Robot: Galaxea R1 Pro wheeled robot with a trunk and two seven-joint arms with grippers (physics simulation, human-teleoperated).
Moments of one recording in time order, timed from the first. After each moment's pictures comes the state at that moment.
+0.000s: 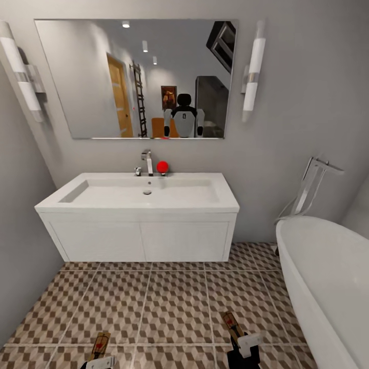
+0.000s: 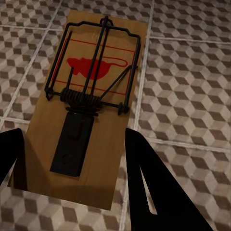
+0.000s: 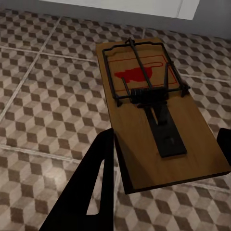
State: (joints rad) left arm -0.40 0.03 0.11 0.08 -0.01 -0.72 0.09; right arm -0.32 0.03 0.13 -0.28 0.06 -0.52 0.00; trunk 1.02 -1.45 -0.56
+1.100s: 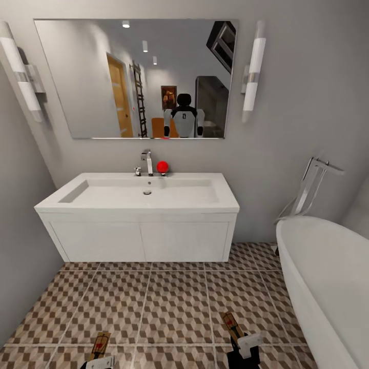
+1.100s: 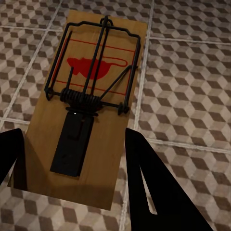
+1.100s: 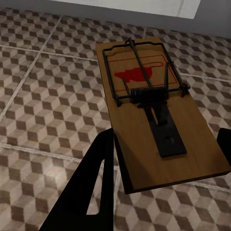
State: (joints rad) left arm -0.40 0.03 0.11 0.08 -0.01 -0.72 0.09; right arm -0.32 0.03 0.13 -0.27 0.06 -0.53 0.00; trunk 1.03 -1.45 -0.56
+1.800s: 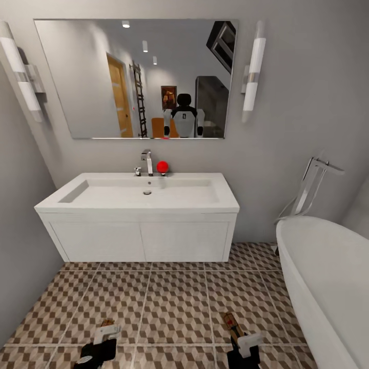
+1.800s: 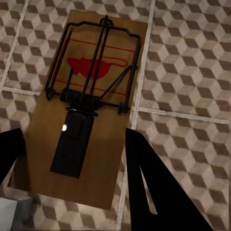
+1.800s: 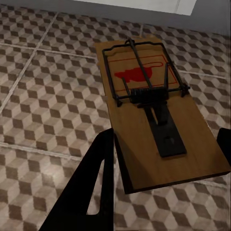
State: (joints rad) left arm -0.40 0.03 0.13 -0.34 -0.01 -0.03 0.09; right arm -0.32 0.03 0.13 -0.28 0.07 -0.50 -0.01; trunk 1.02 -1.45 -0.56
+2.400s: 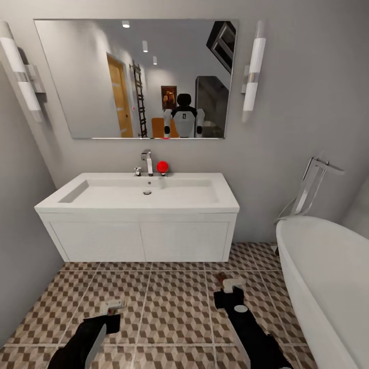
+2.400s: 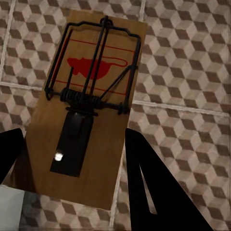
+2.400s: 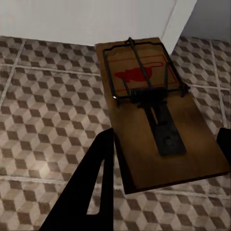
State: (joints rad) left arm -0.41 0.01 0.12 -0.71 -0.01 0.48 0.09; right arm -0.42 0.12 0.13 -0.80 0.06 0.24 -0.14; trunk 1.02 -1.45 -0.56
